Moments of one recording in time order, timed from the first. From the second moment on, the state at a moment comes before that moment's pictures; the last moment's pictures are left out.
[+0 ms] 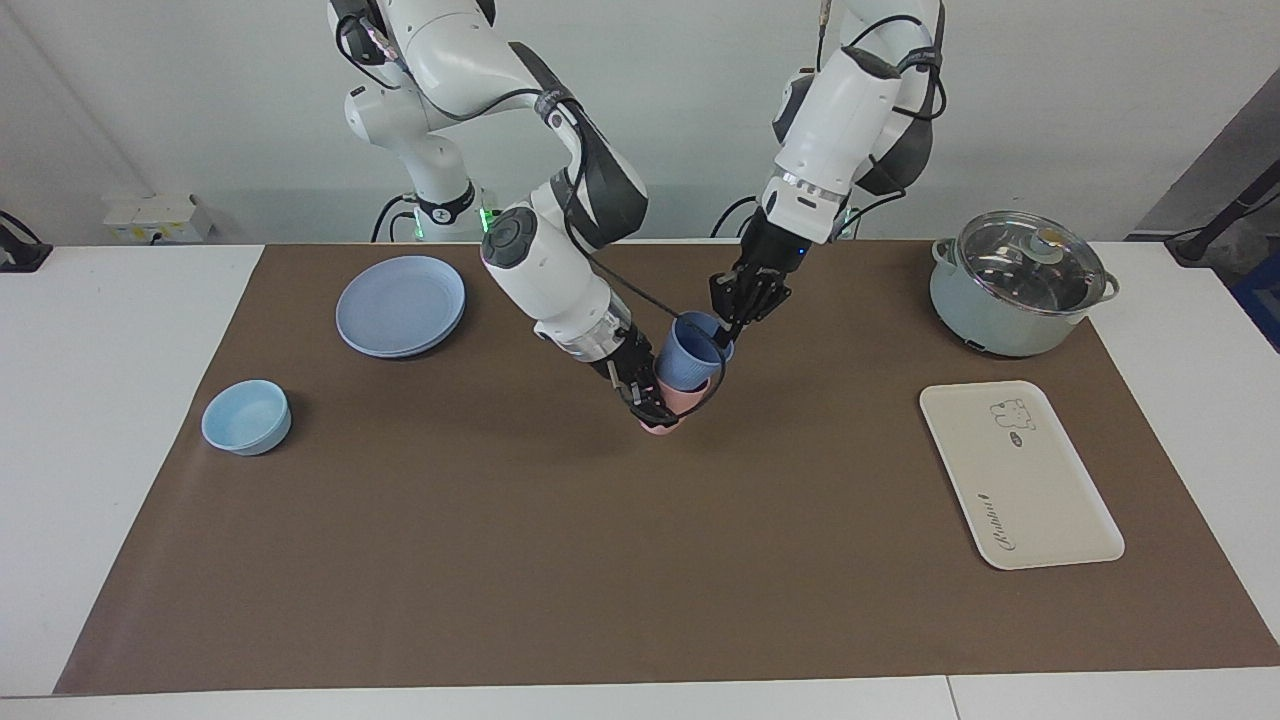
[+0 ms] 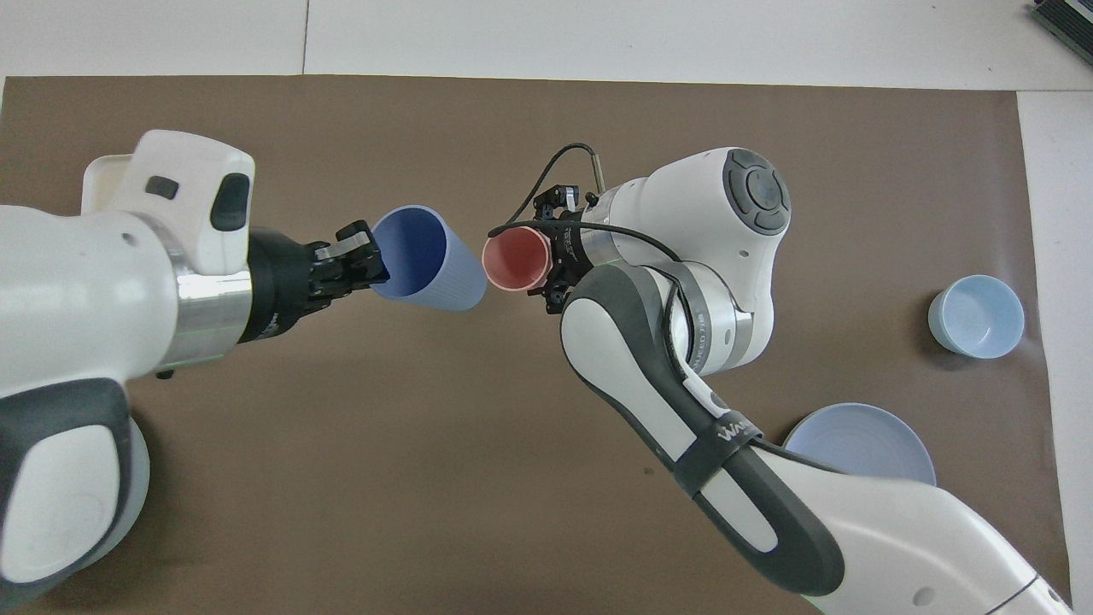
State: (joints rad) left arm -0.31 -0.16 -0.08 -1.80 -0.28 1.99 -0.72; right arm 0.45 0.41 0.03 -1.62 0.55 2.27 1.60
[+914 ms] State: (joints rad) left arm 0.36 0.08 -0.06 -1.83 -0.30 2.15 0.21; right arm -0.01 0.41 0.02 -1.76 0.88 2.12 1.28
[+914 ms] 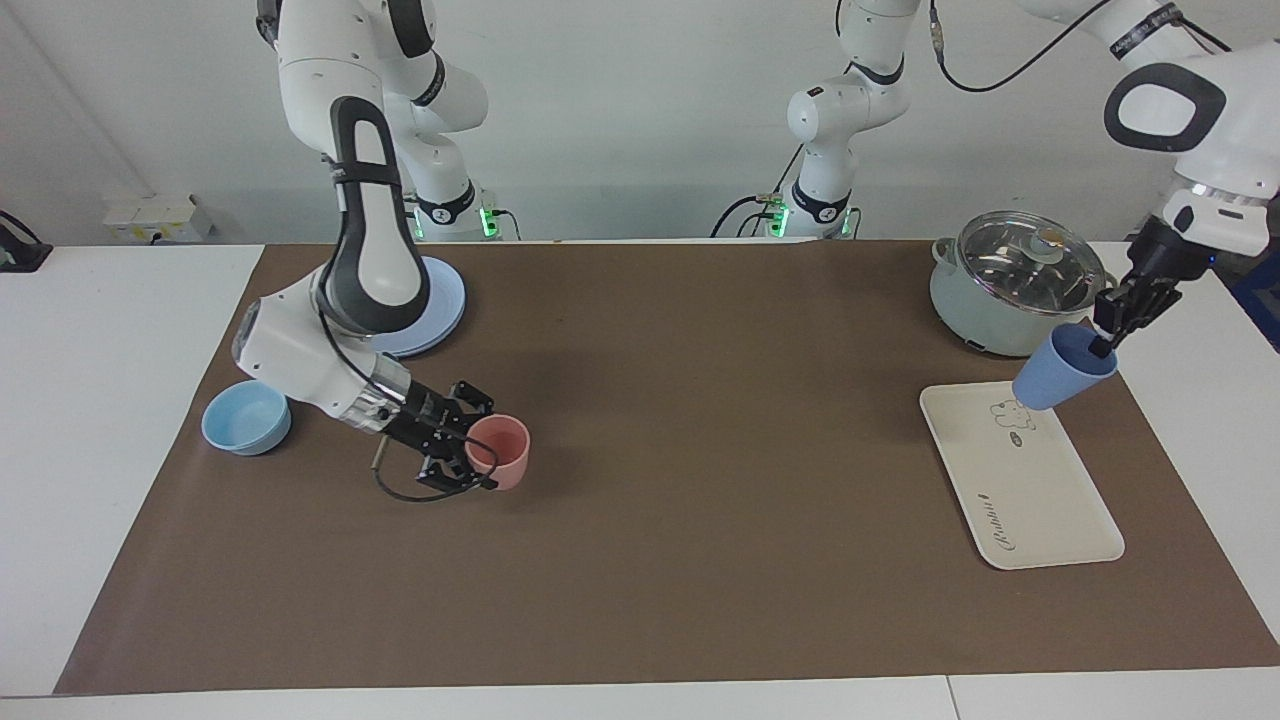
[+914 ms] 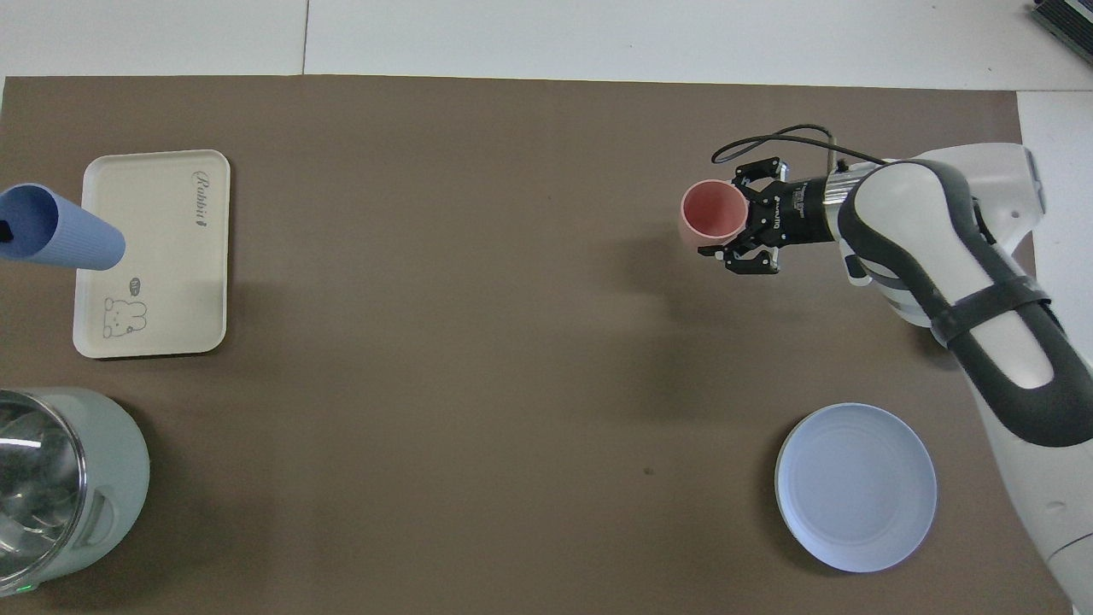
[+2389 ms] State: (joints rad) left arm 0.32 0.10 -0.10 -1.86 -0.29 2.27 0.48; right arm -0.23 0.44 0.01 -1.87 0.88 2.12 0.81
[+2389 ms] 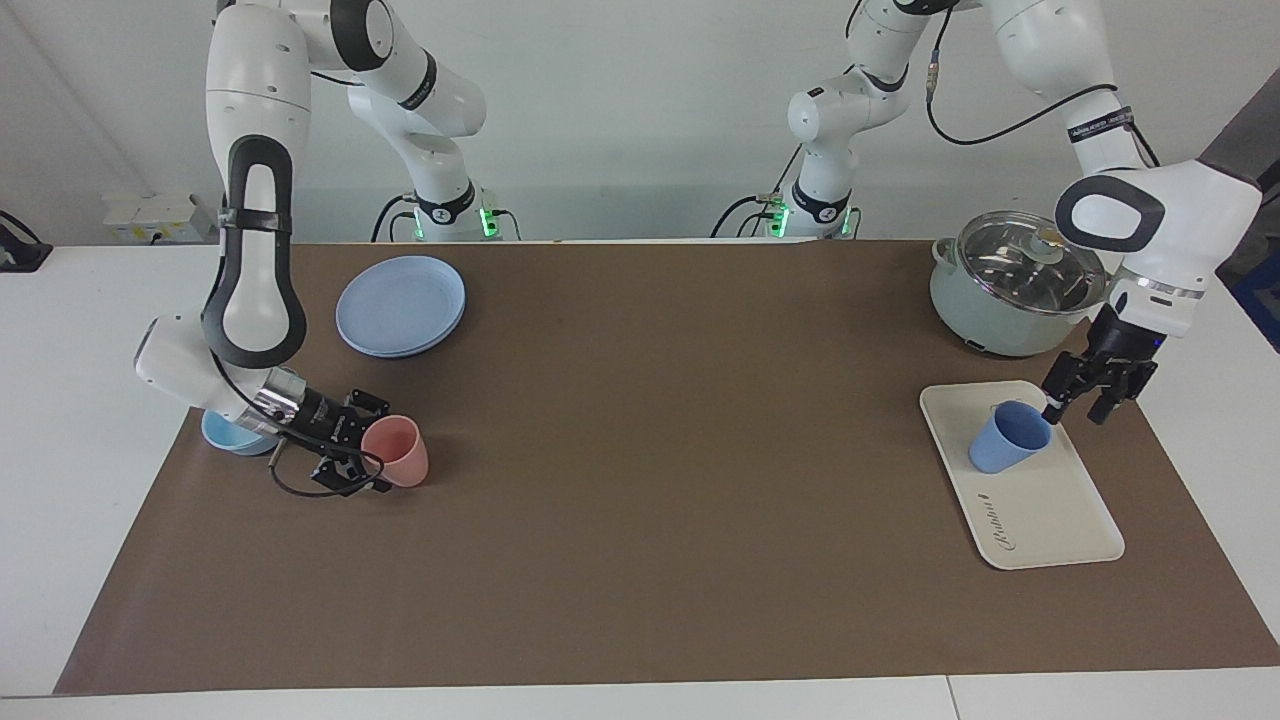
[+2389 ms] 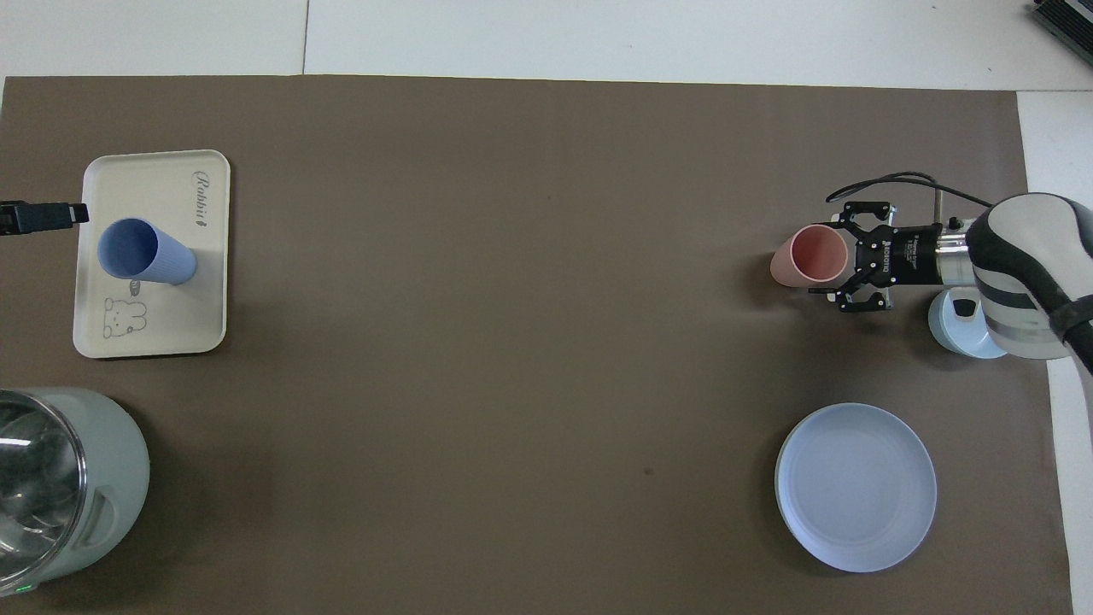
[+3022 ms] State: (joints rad) left arm 0.09 -0.15 -0.11 -1.85 -0.09 1.83 0.13; right arm -0.17 0.20 0.01 -1.87 0.24 2.12 0.46
